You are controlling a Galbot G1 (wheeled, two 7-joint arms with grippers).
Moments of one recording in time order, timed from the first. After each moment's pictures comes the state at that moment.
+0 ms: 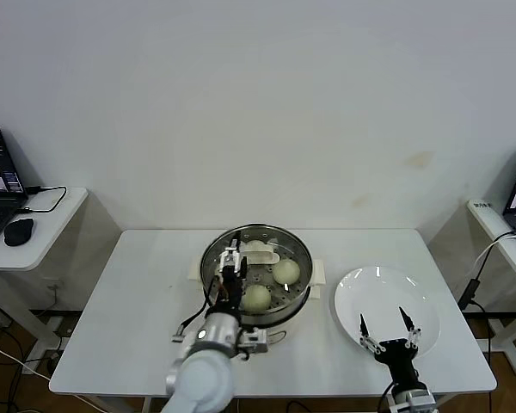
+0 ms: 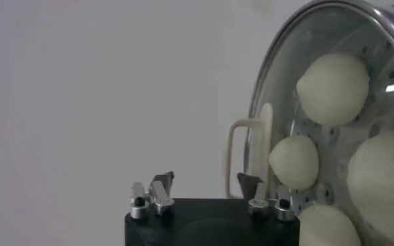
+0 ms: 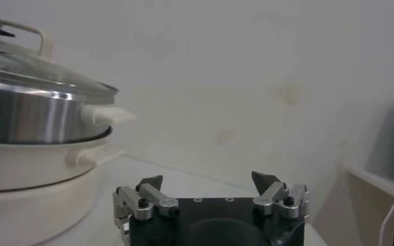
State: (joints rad) left arm 1.13 -1.31 0.01 -2.06 1.35 0.49 0.24; right arm -1.61 1.51 0.72 1.92 -0.11 0.18 -0.12
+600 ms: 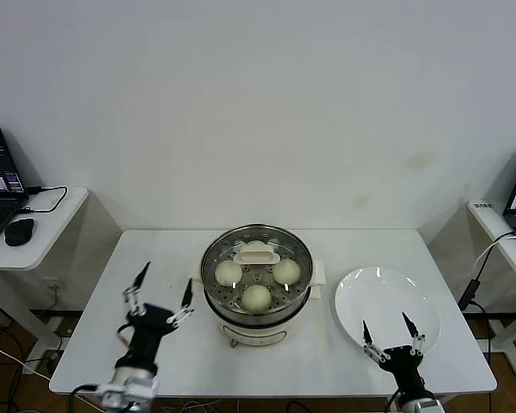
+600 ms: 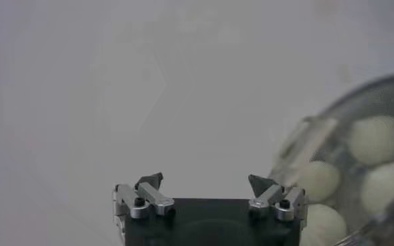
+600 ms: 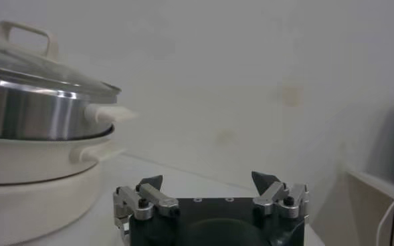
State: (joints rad) left arm 1.62 -1.23 -0.44 -2.24 0.32 0.07 -0.18; right arm -1.68 1.45 0.72 1.95 -0.05 0.22 -0.13
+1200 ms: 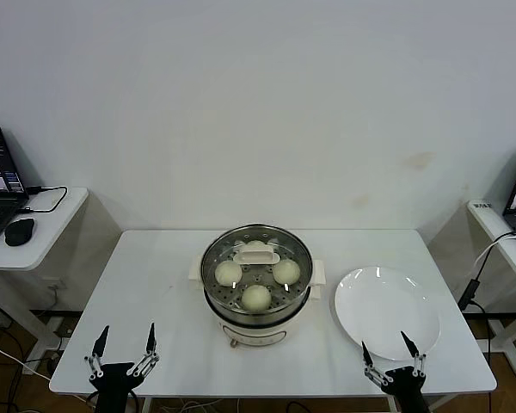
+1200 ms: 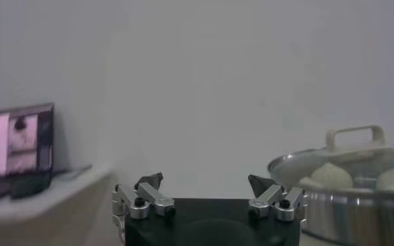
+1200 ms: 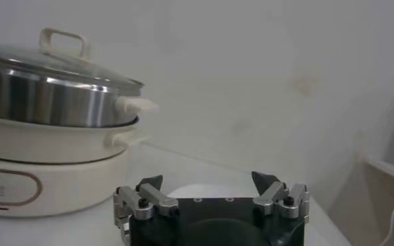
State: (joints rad) left arm 1.89 -1.30 -0.56 -2.17 -0.15 -0.22 -0.24; right arm -1.81 1.37 0.69 1.98 0.04 0.25 -0.11
